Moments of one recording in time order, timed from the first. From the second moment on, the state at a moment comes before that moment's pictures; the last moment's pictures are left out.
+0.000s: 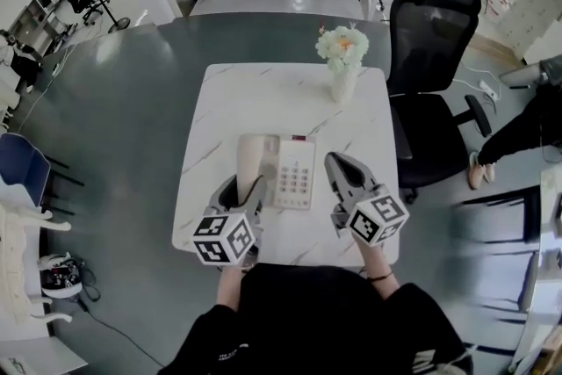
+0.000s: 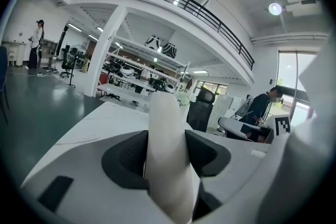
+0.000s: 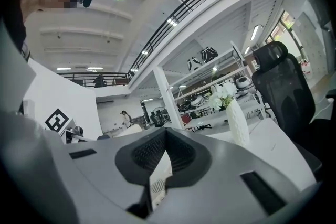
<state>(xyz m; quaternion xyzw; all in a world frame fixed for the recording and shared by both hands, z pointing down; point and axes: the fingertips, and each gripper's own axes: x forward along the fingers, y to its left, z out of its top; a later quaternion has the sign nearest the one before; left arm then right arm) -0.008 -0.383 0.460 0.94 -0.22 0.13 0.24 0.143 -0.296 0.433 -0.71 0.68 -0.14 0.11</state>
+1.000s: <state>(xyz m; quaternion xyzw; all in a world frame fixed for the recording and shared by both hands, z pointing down) -0.038 -0.383 0.372 0.95 -0.25 -0.01 0.19 0.170 -0.276 0.387 -0.71 0.68 -0.08 0.15</state>
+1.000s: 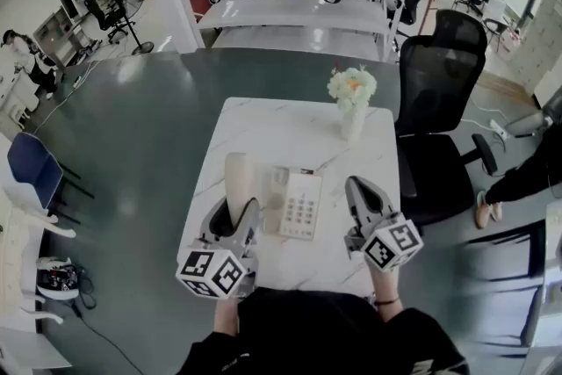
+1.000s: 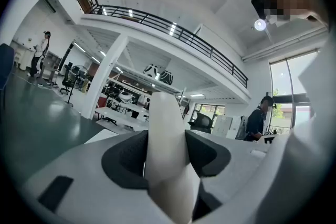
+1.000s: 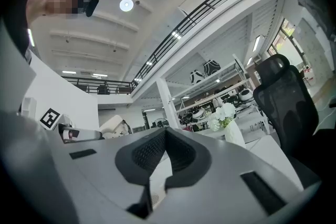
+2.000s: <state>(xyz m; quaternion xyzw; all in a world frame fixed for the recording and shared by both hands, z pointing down) -0.040 -0.376 0.369 0.95 -0.26 -0.01 0.18 0.177 -0.268 0.378 -0.72 0.68 -0.05 0.12</state>
